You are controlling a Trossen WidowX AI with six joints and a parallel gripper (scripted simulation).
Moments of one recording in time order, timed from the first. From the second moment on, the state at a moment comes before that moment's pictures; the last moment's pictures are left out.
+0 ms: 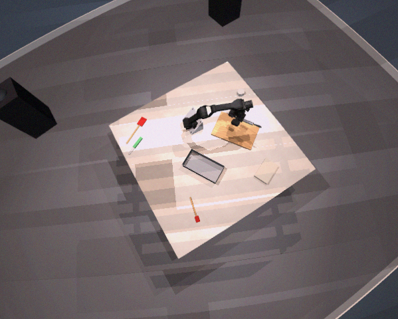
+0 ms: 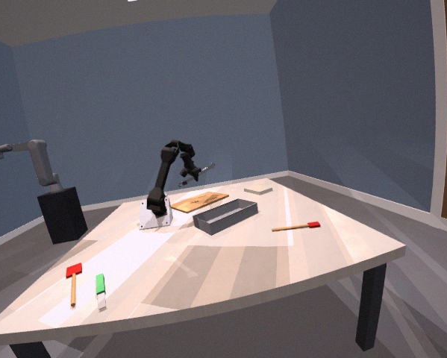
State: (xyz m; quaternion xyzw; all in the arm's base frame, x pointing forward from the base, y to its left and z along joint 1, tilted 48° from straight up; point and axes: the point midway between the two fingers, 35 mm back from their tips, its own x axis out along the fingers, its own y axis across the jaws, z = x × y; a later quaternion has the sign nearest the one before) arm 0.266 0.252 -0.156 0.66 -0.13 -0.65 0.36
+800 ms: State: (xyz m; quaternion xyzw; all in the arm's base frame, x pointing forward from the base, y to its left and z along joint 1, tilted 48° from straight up) arm 0.263 0.242 -0.126 0.56 -0.20 -0.73 0.33
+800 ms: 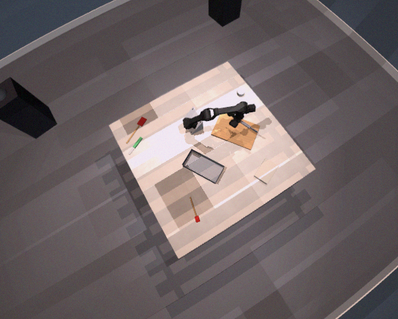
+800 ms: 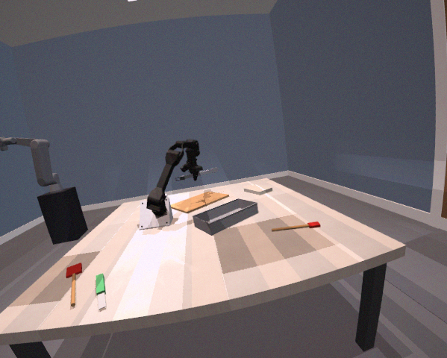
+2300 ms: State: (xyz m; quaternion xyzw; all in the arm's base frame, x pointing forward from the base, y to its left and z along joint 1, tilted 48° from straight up) arm 0.259 0.202 -0.174 0.57 -0.20 -0.73 0.32
